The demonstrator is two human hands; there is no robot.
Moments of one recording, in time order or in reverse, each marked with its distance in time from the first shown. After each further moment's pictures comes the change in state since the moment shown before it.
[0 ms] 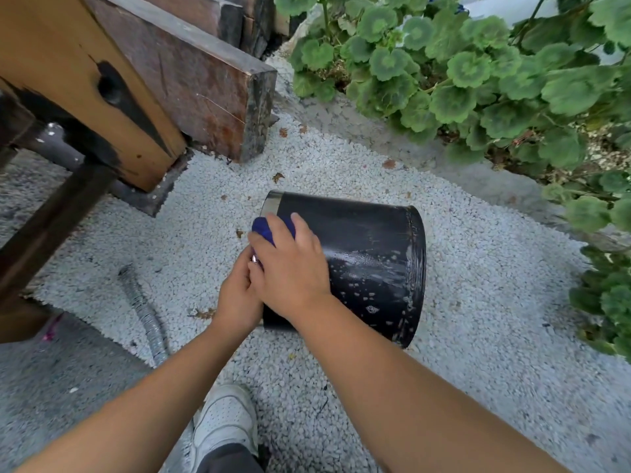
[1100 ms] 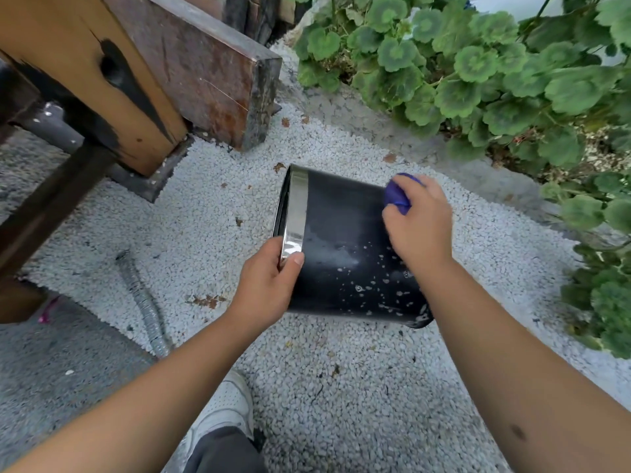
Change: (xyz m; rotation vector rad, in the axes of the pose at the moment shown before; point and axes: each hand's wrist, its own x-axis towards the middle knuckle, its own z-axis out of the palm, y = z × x) left_hand -0.016 0.045 0.012 0.067 -0.061 0.087; right_hand -0.007 0.134 -0.079 0.319 0.278 0.485
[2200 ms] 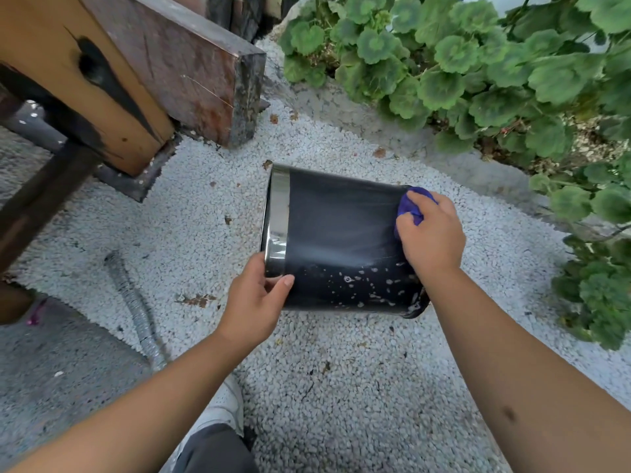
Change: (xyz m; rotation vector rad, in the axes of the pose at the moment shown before) left_hand -0.024 -0.013 0.016 -0.044 -0.020 0.003; right_hand -0.001 0.060 -0.007 -0.071 0.044 0.138
